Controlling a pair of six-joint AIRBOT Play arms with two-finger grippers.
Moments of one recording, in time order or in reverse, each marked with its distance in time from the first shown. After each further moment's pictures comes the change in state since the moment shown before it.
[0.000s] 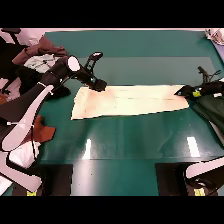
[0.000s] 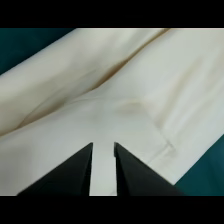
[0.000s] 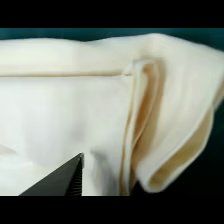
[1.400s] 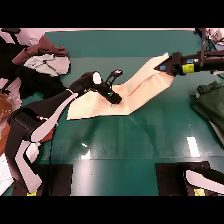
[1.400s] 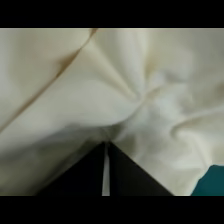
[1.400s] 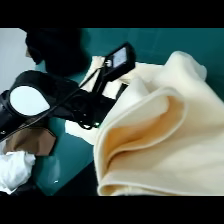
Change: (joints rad) left arm -0.138 -0.218 0.062 -0.075 0.042 0.168; right arm 0.432 0.528 0.084 0.289 0.028 0.423
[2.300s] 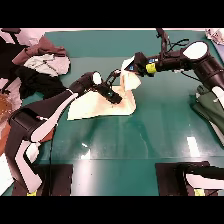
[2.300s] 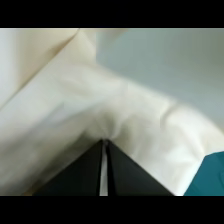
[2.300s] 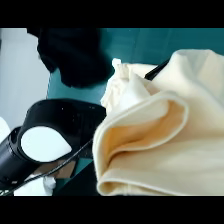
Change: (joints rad) left arm 0.000 0.002 0.002 0.008 -0.016 -0.031; right arm 0.264 -0.153 0.064 -0.050 -0.255 0.204
